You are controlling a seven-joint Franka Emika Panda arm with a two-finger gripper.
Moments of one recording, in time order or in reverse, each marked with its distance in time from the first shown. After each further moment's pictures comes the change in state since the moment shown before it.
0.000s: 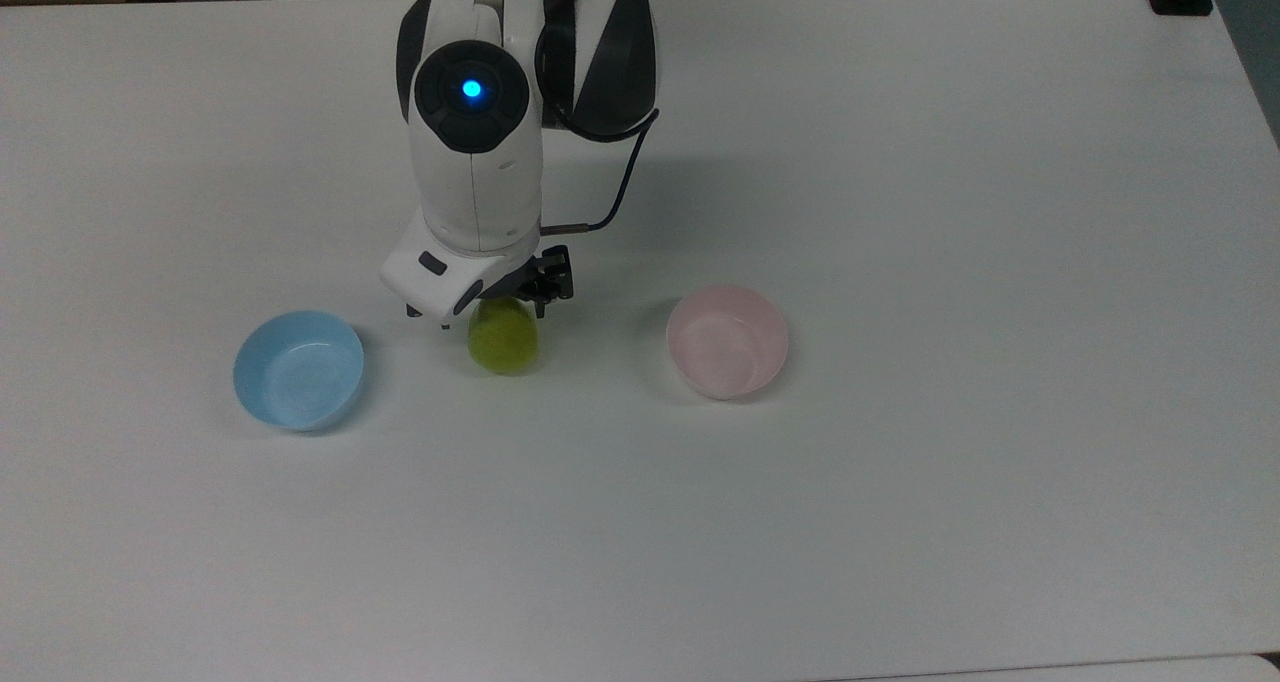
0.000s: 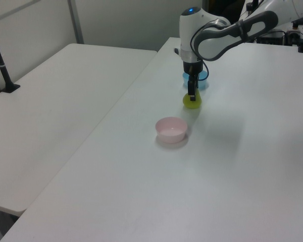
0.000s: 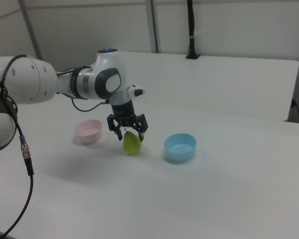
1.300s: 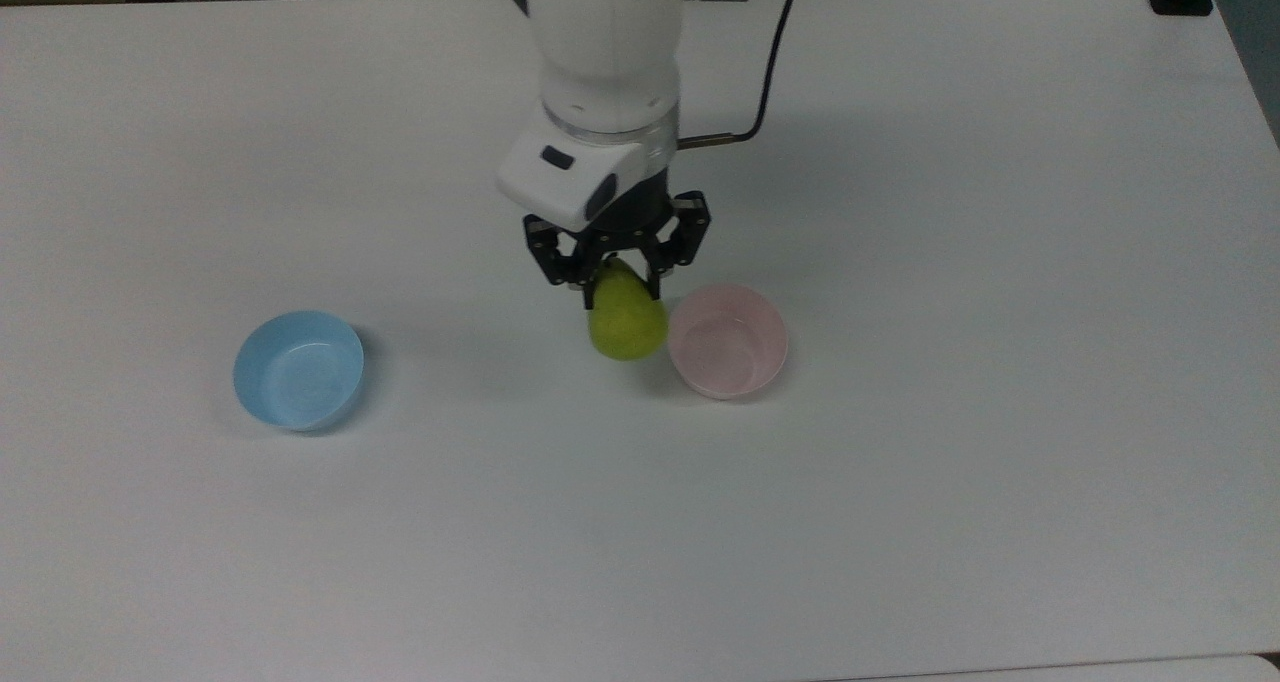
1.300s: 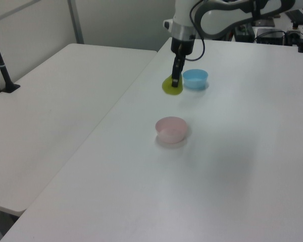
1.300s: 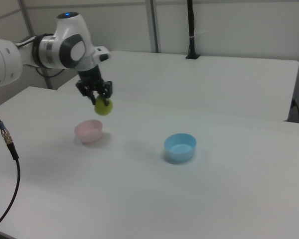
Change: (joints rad) arm 0.148 -0.112 0.012 0.086 0.100 -0.003 0.104
